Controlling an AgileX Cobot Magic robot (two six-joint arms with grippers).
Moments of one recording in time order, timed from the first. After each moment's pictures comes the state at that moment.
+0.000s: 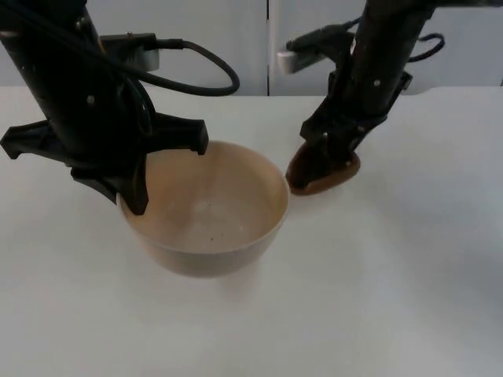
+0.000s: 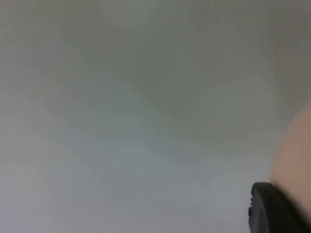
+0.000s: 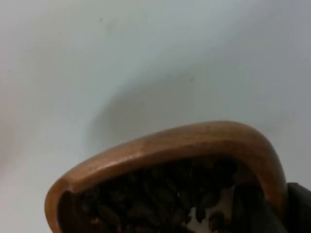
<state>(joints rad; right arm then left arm) 0.48 2.39 -2.04 0.00 1.03 -0.27 -0.40 1.77 -1.14 -0.10 0.85 -0.24</state>
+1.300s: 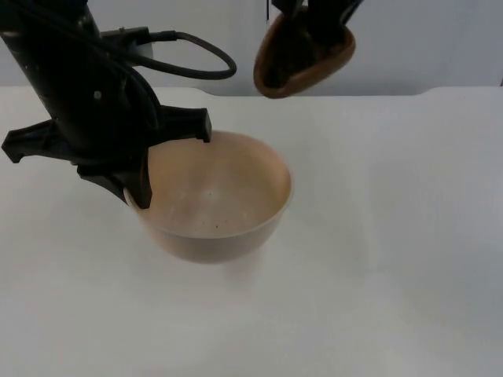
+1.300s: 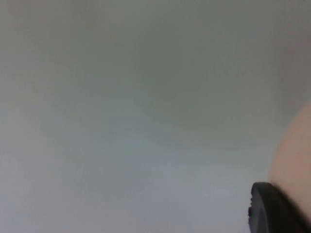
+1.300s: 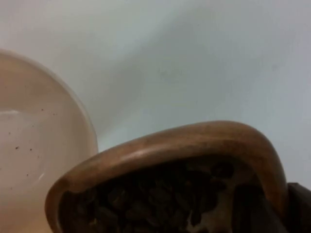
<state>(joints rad) 0.71 2.05 -2.04 -0.20 1.21 -0.17 -0.40 1.77 -1.14 -0.10 0.82 -0.34</state>
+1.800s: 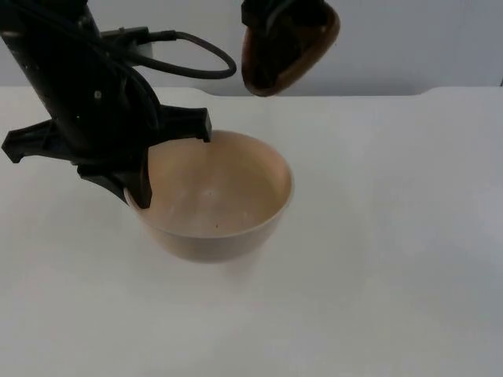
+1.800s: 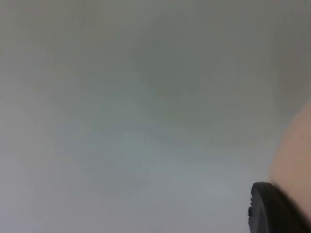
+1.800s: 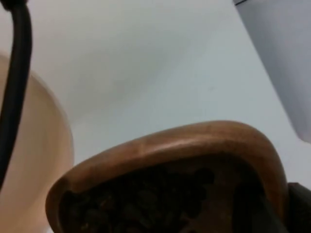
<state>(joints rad) 0.86 2.05 -2.04 -0.51 1.22 -0.09 -0.40 1.77 -1.14 -0.10 0.82 -0.35</state>
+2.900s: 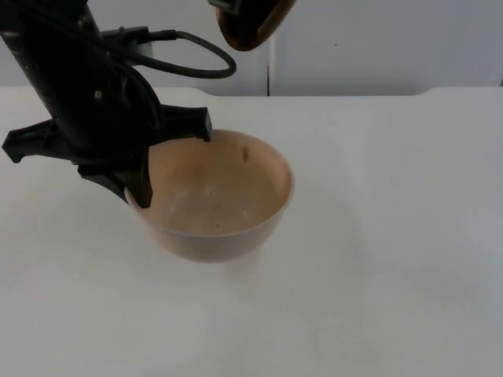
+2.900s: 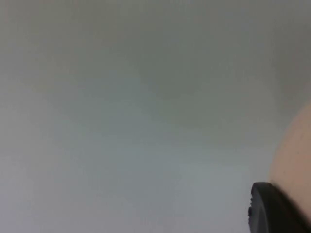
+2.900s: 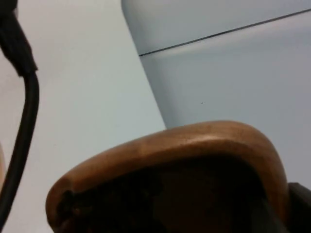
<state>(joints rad) 1.04 2.05 -2.04 -0.92 1.22 -0.02 -0.40 1.77 -1.14 -0.11 0.81 -0.35</state>
